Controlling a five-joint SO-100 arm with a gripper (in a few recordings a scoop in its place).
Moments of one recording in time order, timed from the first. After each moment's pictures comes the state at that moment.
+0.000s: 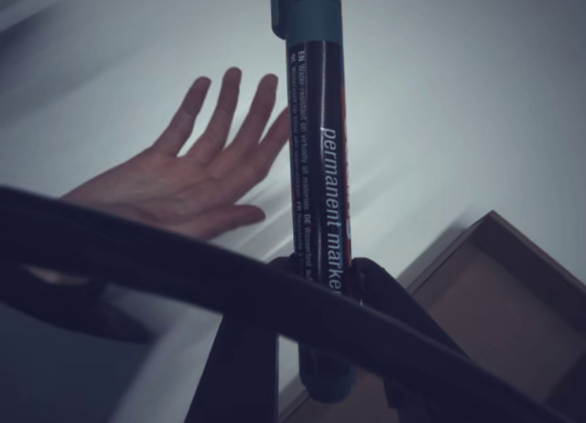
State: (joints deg) arm -51.3 96.9 77.3 55.4 -89.9
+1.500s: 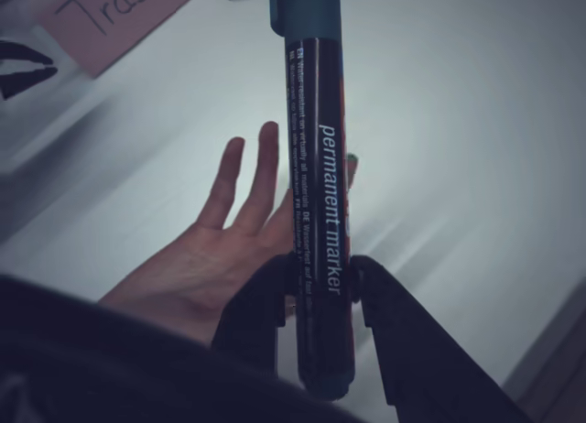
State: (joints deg) arm -56.3 77.2 64.5 40.3 -76.0
